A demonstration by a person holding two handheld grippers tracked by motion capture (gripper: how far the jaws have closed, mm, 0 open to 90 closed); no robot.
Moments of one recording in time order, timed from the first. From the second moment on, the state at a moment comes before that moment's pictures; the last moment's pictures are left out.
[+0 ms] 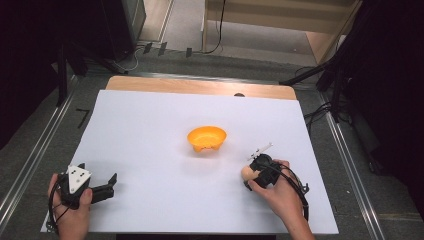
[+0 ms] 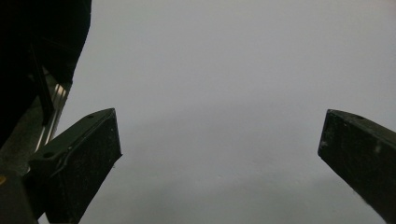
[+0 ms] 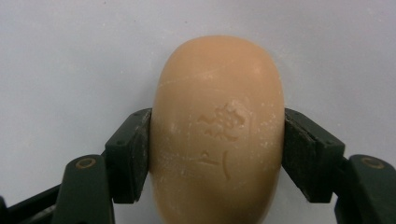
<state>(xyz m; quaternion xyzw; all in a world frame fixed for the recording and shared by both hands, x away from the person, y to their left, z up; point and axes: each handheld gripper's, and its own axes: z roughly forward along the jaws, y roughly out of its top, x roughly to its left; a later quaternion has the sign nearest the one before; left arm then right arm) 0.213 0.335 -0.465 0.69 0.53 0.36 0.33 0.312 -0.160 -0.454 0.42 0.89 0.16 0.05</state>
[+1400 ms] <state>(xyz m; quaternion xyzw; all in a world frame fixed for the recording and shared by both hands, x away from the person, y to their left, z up) 0.213 0.338 -0.465 0.69 0.54 0.35 0.34 0.334 -0.161 -0.422 0.30 0.93 0.19 0.06</state>
